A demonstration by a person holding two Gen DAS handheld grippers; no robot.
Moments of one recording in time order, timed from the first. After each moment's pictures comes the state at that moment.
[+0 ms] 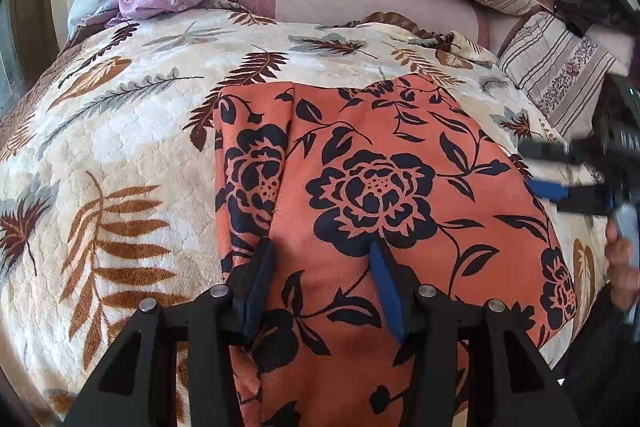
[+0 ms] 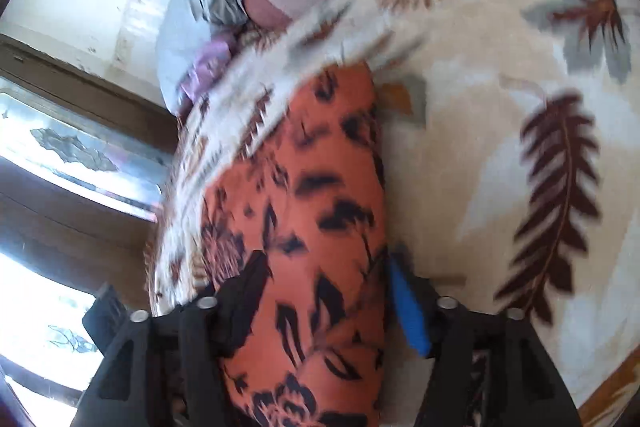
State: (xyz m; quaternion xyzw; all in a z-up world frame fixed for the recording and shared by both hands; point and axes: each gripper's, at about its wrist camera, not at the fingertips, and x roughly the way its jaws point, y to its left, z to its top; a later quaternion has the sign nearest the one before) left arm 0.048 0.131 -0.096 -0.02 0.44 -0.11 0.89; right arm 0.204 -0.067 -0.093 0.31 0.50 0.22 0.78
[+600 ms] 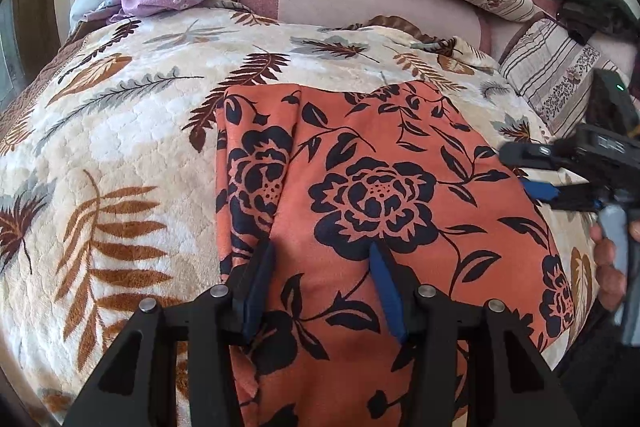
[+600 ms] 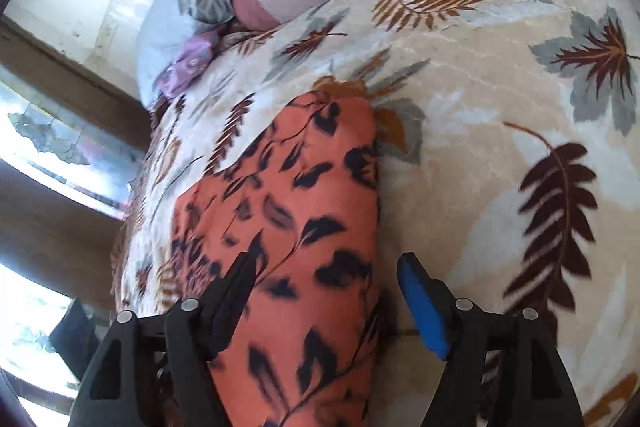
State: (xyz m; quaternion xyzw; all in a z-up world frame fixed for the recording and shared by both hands) left arm 0.050 0.132 -0.096 -0.03 0.44 -0.11 0.89; right arm 0.230 -0.040 -0.099 0.26 0.51 0.19 0.80
